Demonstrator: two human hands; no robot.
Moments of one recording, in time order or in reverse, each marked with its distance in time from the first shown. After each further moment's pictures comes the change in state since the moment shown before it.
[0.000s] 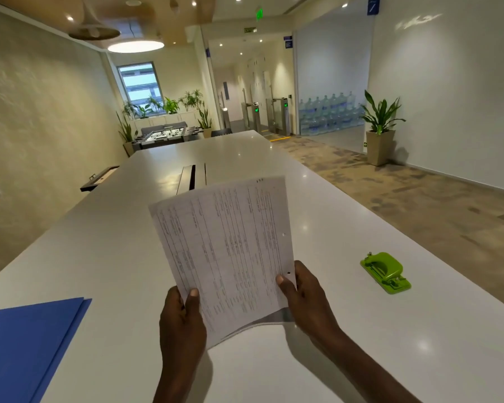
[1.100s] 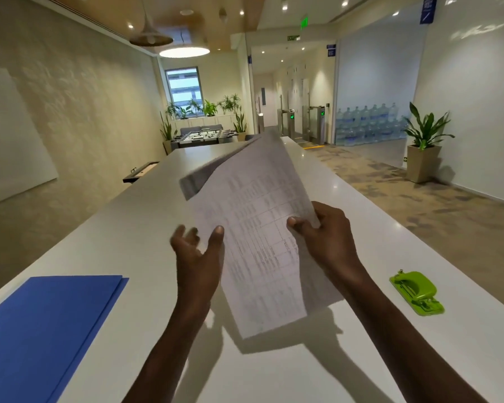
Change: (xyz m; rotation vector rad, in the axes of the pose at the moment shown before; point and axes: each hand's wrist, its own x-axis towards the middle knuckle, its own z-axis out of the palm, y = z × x) left_hand 0.032 0.070 -0.017 -0.356 0.040 -0.027; right_hand 0.051 -0.104 -0.020 -0.112 0.115 -0.244
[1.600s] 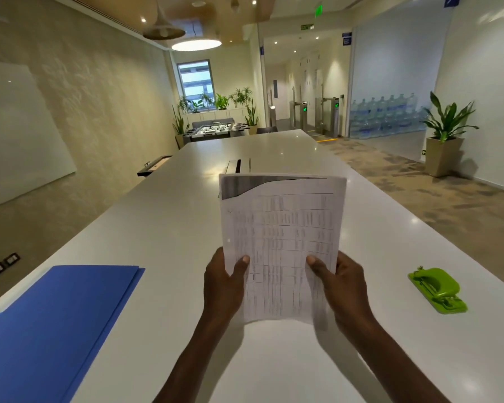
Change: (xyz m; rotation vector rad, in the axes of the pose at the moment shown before) left_hand -0.004 -0.059 -0.009 0.334 -0.116 0.080; right_hand -0.065 0.056 0.025 0.457 -0.007 0.305
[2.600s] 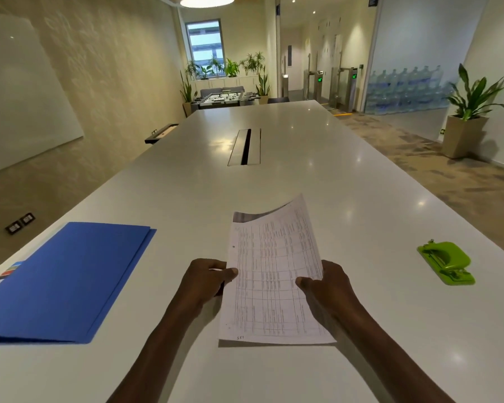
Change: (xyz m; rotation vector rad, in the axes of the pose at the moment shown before) left_hand -0.015 -0.057 -0.058 0.113 -0.241 -0.458; right_hand -0.031 0.057 0.009 -0.312 -0.221 0.338
